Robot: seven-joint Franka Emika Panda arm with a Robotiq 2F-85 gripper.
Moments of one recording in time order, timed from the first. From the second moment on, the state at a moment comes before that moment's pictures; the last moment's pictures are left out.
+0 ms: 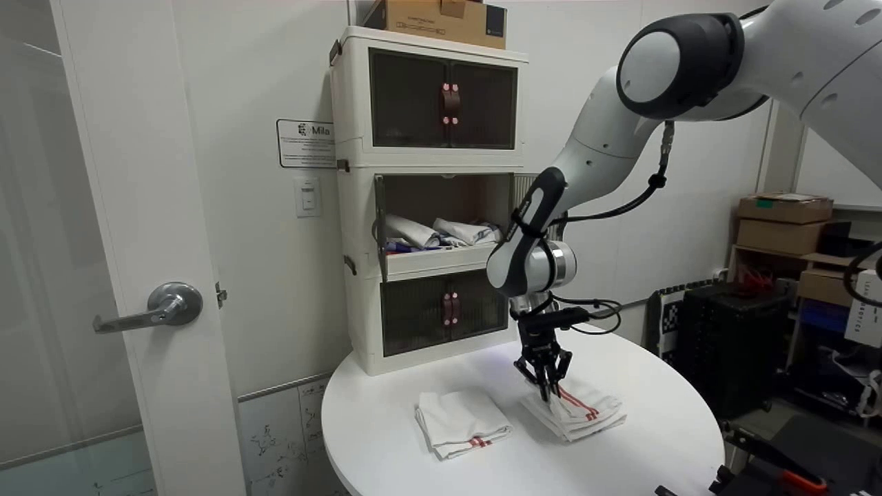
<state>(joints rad) -0.03 0.78 -0.07 -1.87 0.07 2.21 0.27</state>
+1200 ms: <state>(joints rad) -0.03 0.35 -0.01 -2.17 0.32 2.65 0.30</state>
